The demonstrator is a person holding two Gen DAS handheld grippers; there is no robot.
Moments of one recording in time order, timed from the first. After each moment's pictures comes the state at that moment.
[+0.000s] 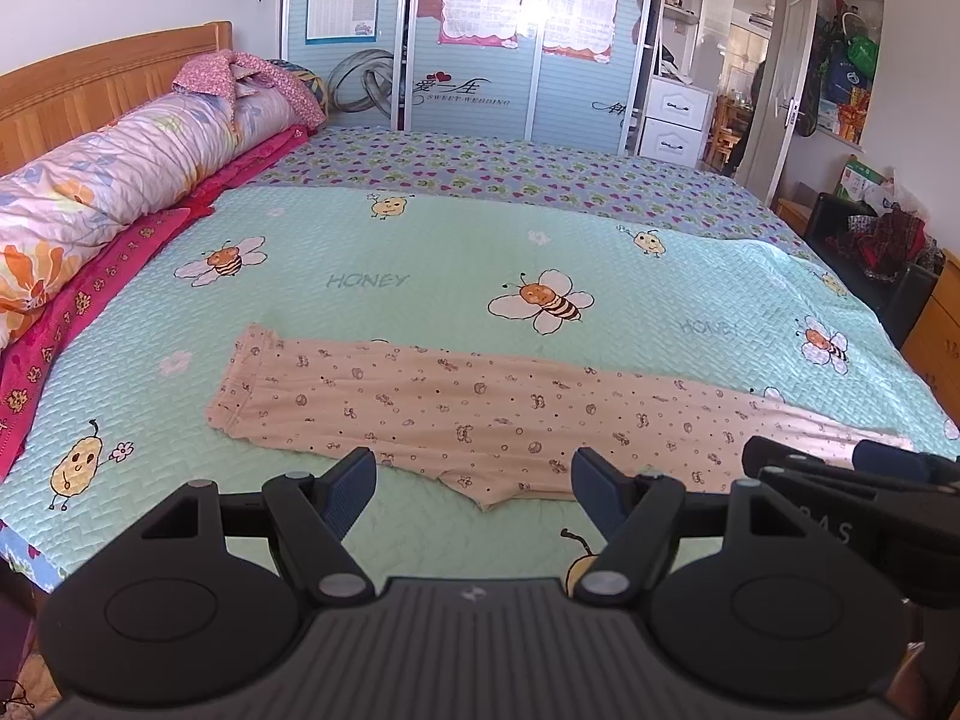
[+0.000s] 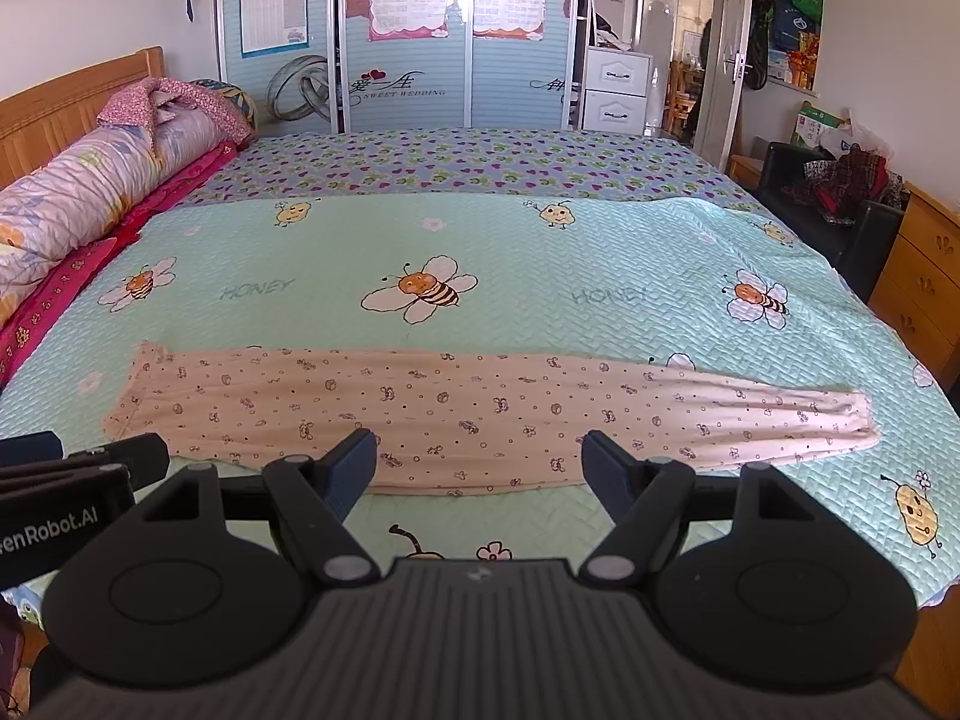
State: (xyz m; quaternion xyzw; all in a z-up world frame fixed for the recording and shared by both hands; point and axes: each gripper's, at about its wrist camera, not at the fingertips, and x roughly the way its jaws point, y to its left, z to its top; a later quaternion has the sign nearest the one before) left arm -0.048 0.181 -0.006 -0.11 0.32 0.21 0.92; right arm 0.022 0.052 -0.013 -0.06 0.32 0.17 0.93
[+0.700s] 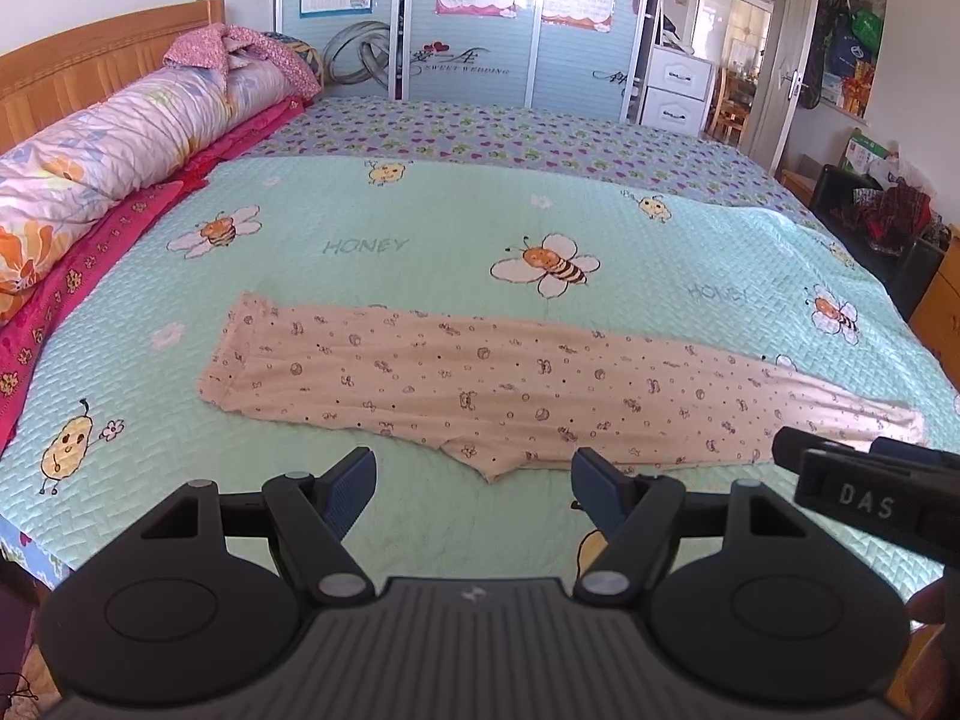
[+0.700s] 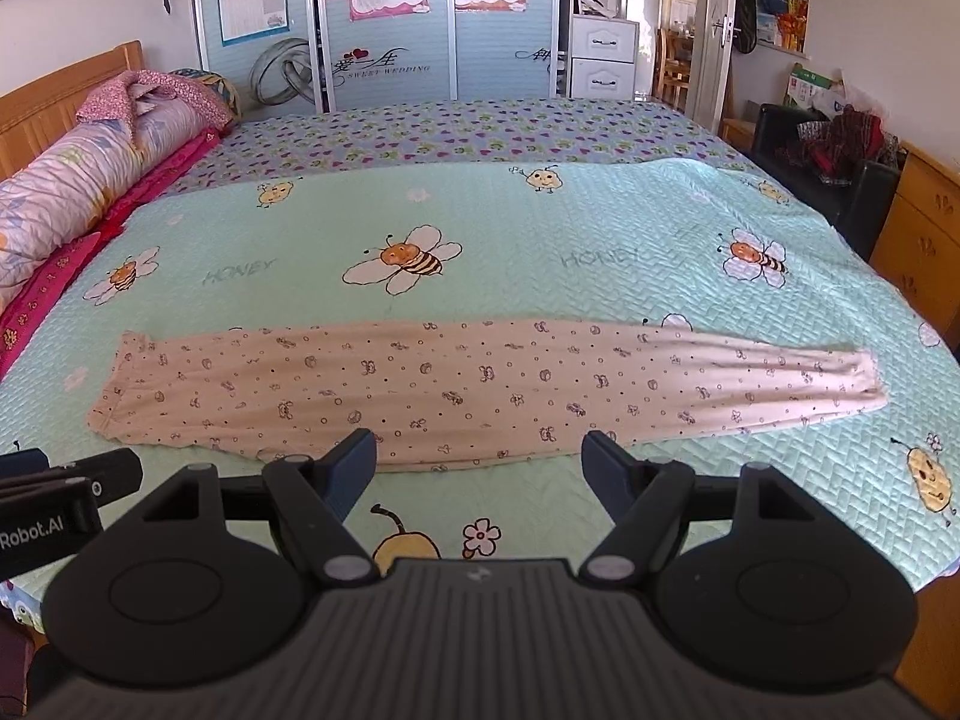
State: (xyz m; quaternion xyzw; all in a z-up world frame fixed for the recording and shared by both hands) left arm -0.038 0.188 -0.031 -0.11 0.35 0.21 0.91; right arm 0.039 0.033 -0.038 -0.04 0.35 0.16 0.92
